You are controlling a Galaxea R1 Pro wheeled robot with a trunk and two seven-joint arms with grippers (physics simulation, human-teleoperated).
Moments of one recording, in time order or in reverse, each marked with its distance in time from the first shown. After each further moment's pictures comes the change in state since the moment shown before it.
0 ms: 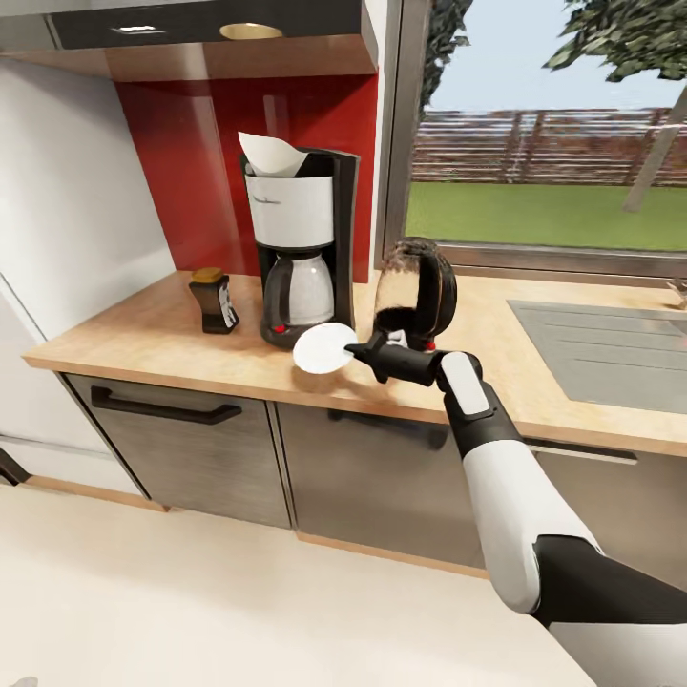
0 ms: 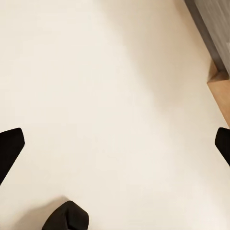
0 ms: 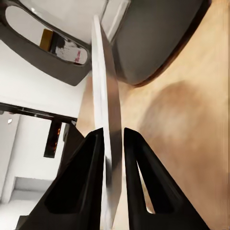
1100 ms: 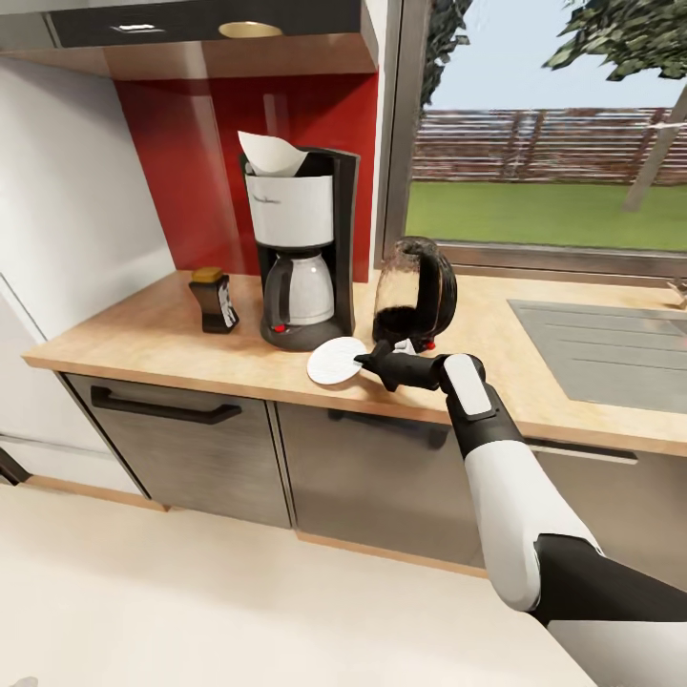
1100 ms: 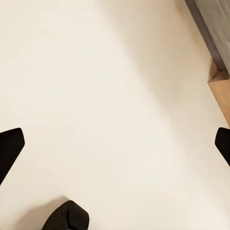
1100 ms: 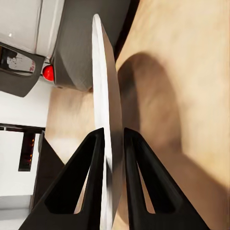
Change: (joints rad) left arm 0.000 0.000 0.000 0.000 0.000 0.000 0.000; right arm 0.000 0.000 -0.037 0.012 0.009 -0.003 -0.154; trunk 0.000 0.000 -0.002
